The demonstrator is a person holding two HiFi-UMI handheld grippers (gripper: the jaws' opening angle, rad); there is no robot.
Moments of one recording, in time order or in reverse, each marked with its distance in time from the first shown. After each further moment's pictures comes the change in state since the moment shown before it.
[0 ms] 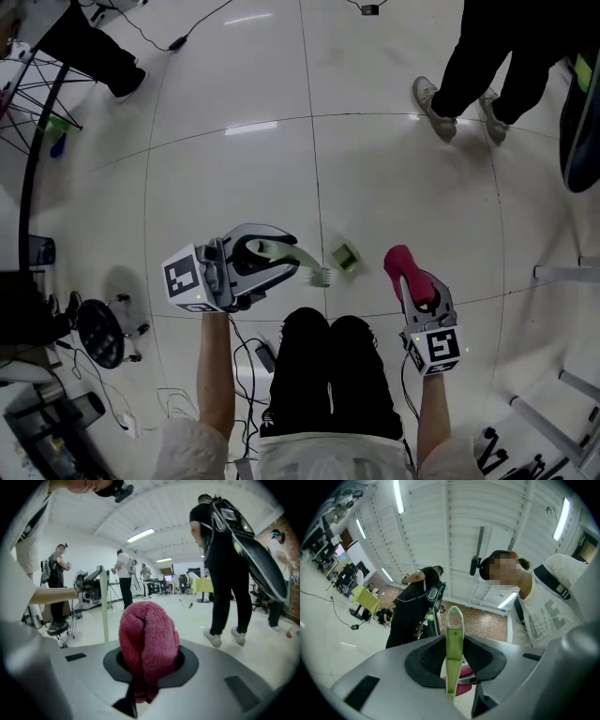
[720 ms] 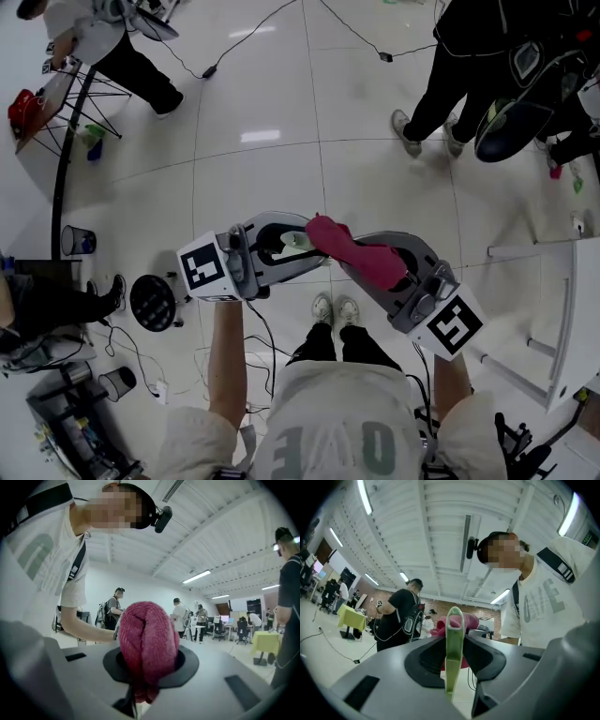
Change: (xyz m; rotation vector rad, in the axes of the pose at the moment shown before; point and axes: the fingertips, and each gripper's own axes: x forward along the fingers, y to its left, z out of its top) left arm 0.106 -0.225 0.373 0.121 0.119 -0.066; right arm -0.250 0.221 0.543 -0.292 -0.423 0.631
